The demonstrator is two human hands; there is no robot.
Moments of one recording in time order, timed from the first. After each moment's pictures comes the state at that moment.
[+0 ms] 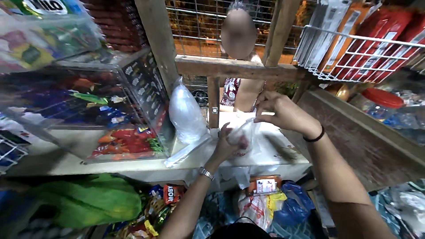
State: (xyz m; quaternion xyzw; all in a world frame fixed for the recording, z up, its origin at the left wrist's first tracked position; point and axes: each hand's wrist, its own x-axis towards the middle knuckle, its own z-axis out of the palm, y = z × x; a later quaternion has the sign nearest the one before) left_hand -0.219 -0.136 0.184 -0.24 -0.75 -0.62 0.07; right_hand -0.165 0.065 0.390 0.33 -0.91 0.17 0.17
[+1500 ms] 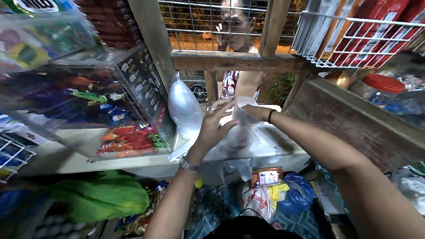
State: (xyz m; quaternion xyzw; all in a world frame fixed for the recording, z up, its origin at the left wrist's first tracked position) left_hand -0.196 -0.176 0.279 -0.43 -0.69 -0.52 0.24; right_hand -0.228 0.028 0.335 0.29 -0.95 0.10 -0.12
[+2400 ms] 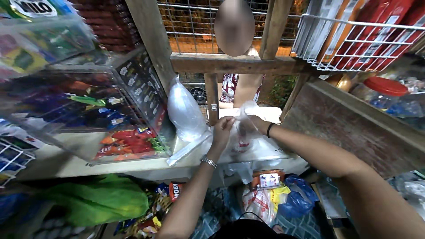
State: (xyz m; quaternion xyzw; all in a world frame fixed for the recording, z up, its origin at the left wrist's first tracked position) left_hand -0.227 -0.132 0.220 -0.17 -0.73 -0.66 0.09; right_hand -0.232 0.029 0.282 0.18 -0.98 0.06 -0.10
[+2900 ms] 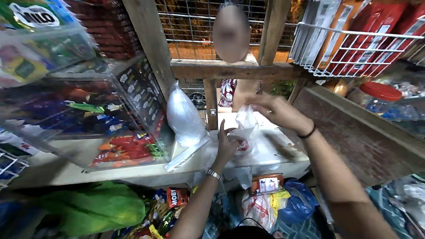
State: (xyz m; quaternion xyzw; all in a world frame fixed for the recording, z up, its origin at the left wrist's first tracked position) left_hand -0.221 -0.115 0.188 -0.17 -0.71 -0.68 0.08; right_hand -0.173 0.073 0.372 0.30 -0.91 0.20 0.20
